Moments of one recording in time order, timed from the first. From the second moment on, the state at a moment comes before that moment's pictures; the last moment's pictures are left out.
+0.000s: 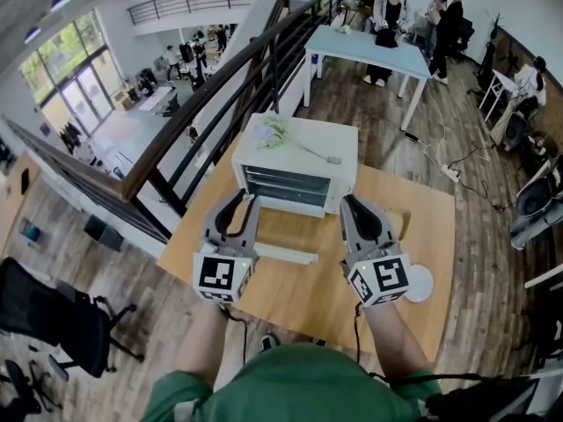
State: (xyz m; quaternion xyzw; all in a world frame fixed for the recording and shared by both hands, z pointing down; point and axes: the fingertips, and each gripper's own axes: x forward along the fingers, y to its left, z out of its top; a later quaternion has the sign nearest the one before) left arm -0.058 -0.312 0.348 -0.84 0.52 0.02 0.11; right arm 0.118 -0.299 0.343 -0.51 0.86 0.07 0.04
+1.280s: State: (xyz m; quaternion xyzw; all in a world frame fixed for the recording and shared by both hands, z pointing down) left arm -0.050 -0.307 0.348 -0.84 0.53 0.00 0.11; right arm 0.129 -0.295 0.349 -0.50 0.86 0.06 0.04
